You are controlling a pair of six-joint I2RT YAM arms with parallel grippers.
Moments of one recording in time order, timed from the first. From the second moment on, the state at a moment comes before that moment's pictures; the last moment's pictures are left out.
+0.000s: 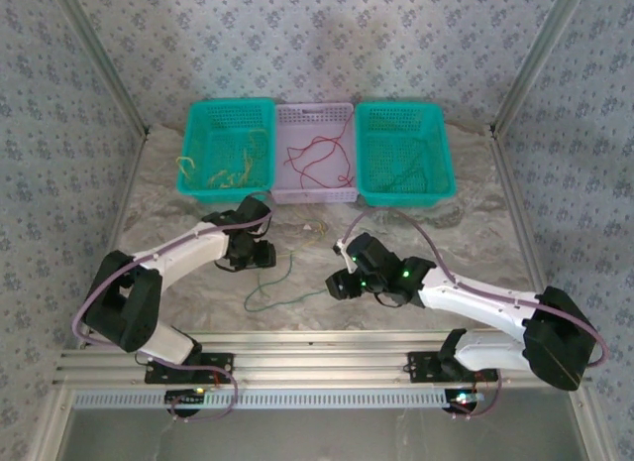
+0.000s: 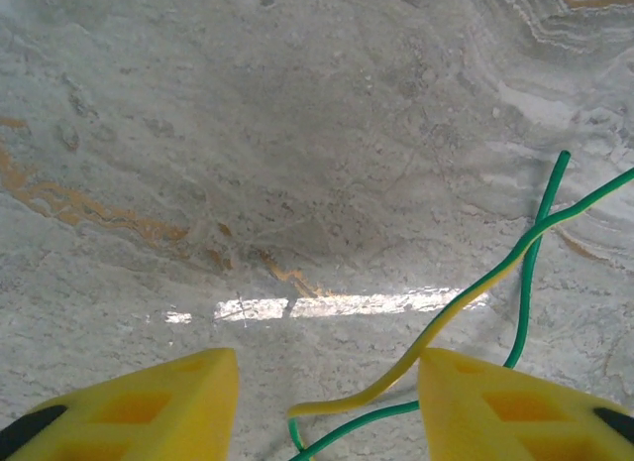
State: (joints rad) left arm -0.55 1.49 0.90 -0.71 0.03 -0.58; right arm 0.92 1.20 0.67 -0.34 -0.07 0.40
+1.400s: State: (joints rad) left arm -0.63 1.53 0.92 -0.70 0.02 -0.55; right arm 0.95 1.18 0.63 -0.31 -0.03 0.45
